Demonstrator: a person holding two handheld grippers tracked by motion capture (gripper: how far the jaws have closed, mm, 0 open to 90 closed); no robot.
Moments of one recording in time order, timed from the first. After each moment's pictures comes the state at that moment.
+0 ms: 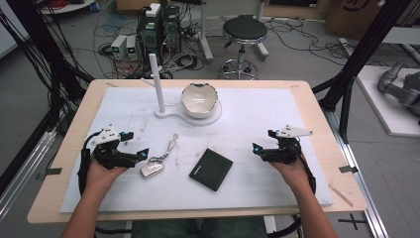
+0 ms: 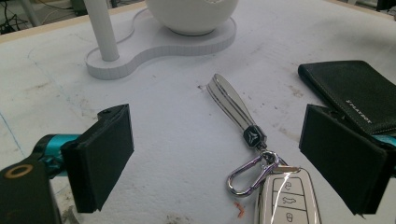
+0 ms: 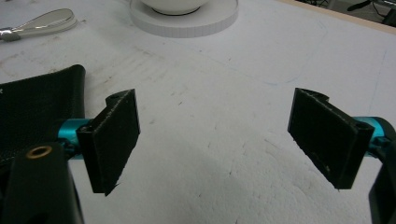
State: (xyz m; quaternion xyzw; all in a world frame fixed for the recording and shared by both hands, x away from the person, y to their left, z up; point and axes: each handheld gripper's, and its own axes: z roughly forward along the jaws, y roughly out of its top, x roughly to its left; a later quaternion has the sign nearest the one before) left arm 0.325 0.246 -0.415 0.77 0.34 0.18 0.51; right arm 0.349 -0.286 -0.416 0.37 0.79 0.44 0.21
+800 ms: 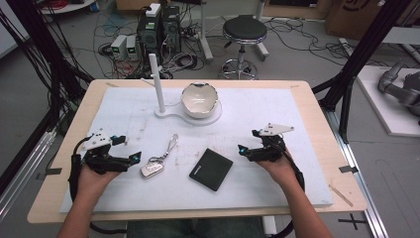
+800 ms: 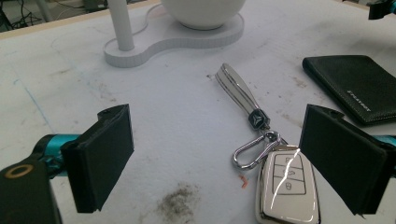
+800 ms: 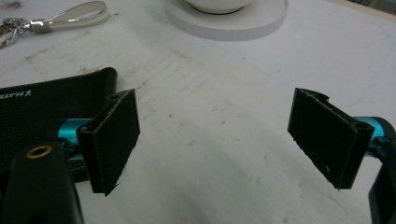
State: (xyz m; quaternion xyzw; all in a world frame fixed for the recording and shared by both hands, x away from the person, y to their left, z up) left arm 0.307 0.266 -0.415 0.76 0.36 0.19 0.50; right arm 0.362 -0.244 -0.421 0.32 0.82 0.43 0.17
